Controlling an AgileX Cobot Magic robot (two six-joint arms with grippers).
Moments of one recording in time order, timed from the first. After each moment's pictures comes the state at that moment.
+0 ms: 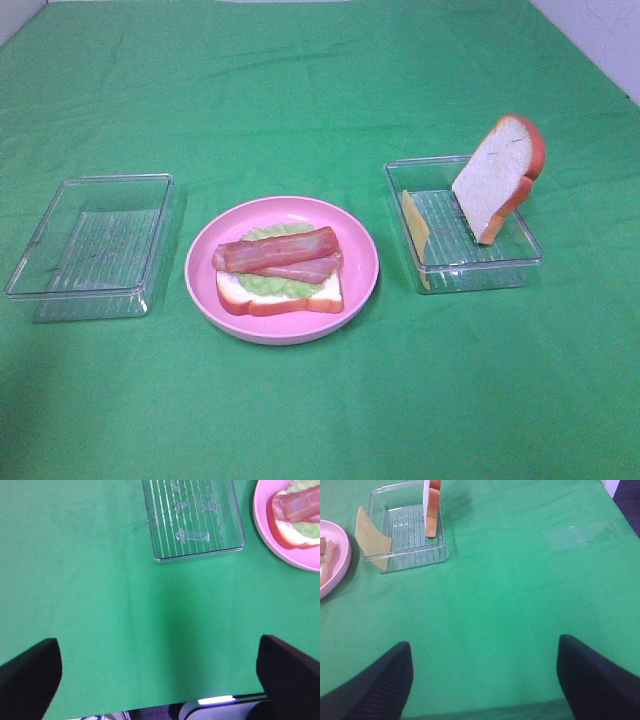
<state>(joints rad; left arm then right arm) 0.00 0.86 -0.92 -0.06 1.13 0.05 0.00 0.00 -0.46 -0.05 1.11 0.08</state>
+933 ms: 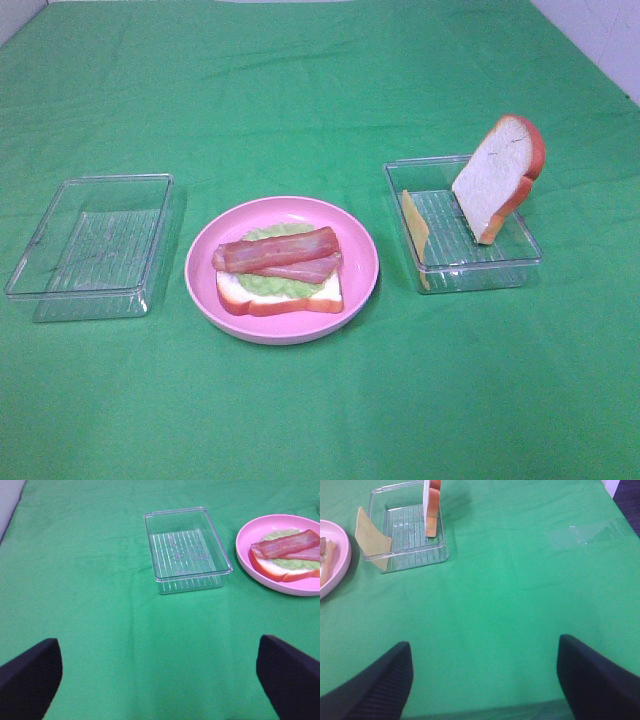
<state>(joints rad) 0.00 0.00 -0.52 -0.06 1.10 0.04 0.00 0.00 -0.46 -0.05 1.11 0.08</state>
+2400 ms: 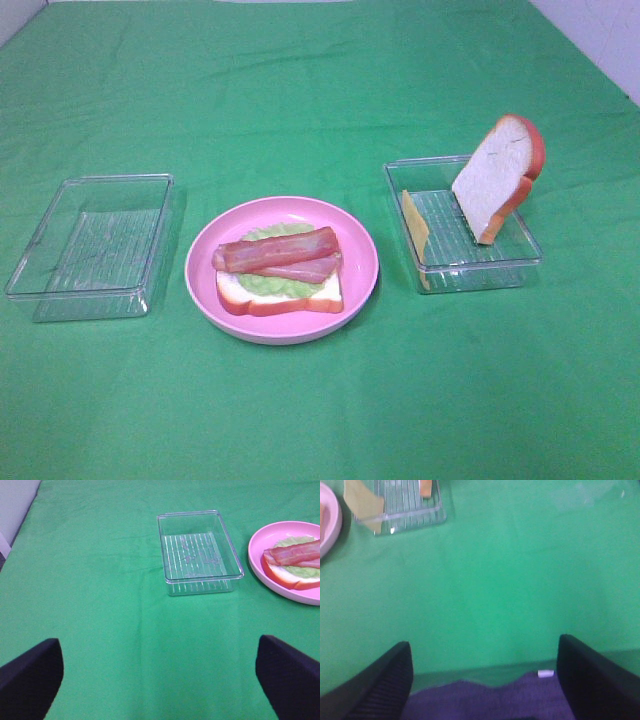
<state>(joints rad) 0.05 0.00 -0.52 -0.06 1.09 0.04 0.00 0.19 -0.52 -0.03 1.19 0.08</state>
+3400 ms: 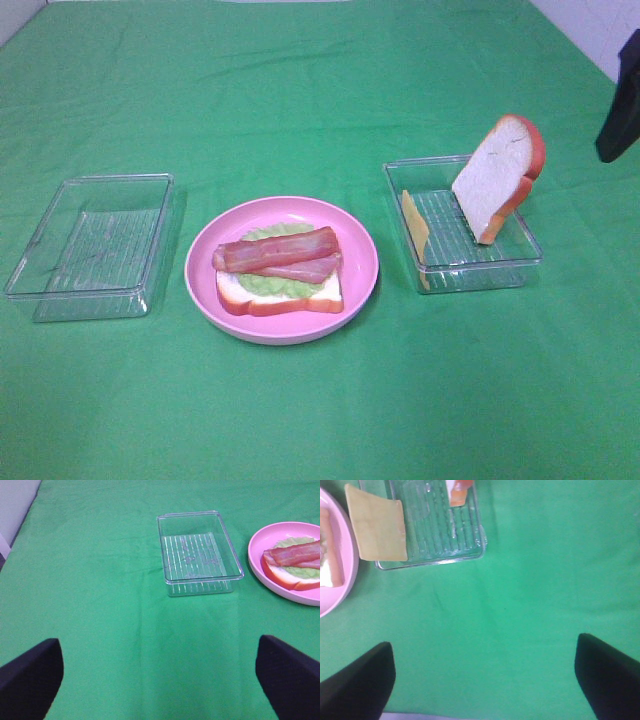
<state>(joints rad) 0.05 0.00 -0.52 -0.06 1.09 0.04 0.05 1.44 -1.22 0.07 1.14 0.05</state>
